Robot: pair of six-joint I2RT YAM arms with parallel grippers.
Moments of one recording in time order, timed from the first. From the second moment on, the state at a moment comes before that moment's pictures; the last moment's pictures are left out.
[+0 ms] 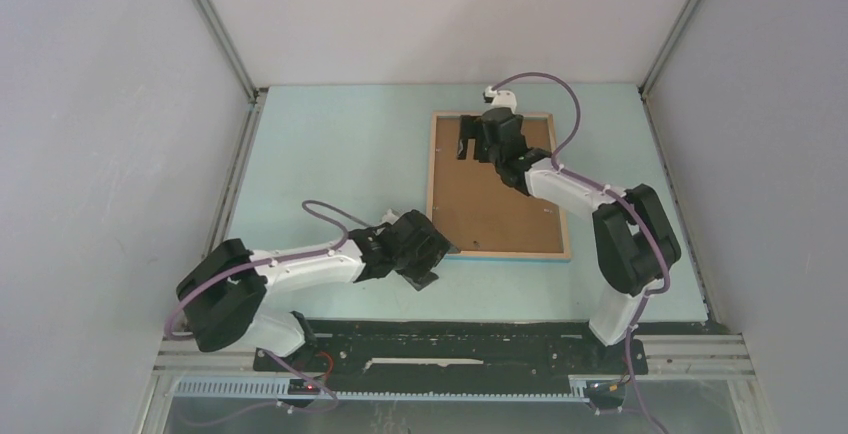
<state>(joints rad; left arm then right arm) -0.95 1.39 0.72 -0.26 -0.07 -1.64 0.52 1.78 1.24 0.02 0.26 0.33</state>
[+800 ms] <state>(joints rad) -0.87 1.62 0.71 -0.06 -0.11 -2.03 0.29 1.71 1.01 0.20 -0.10 0.40</state>
